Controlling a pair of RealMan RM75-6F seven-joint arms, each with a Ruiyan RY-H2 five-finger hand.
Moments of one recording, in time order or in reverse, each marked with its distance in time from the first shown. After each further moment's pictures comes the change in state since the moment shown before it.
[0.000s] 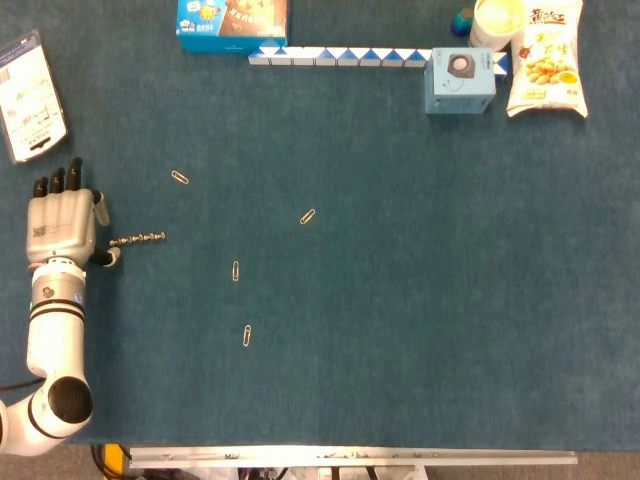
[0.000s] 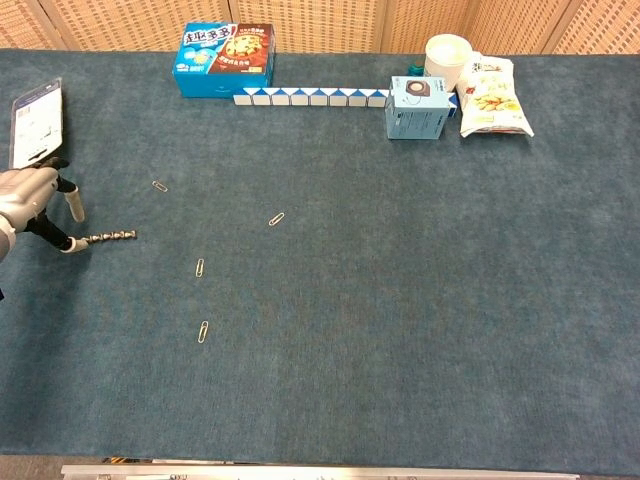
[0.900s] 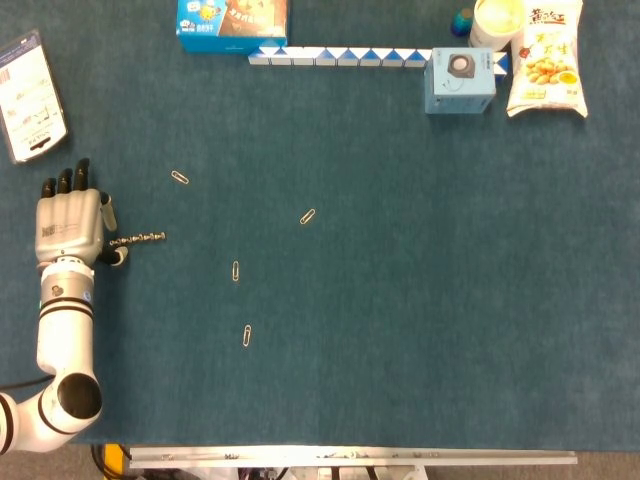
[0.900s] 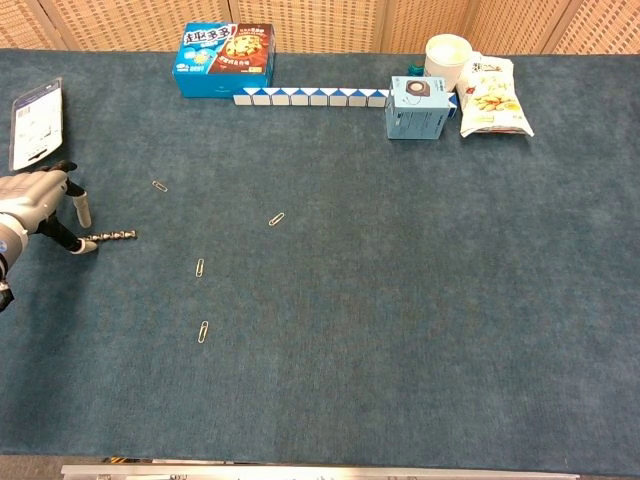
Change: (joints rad) left arm 0.003 -0.039 -0.025 0.033 -0.009 -0.010 0.017; right arm -0.005 0.005 0.003 0.002 -0.003 0.007 0.013
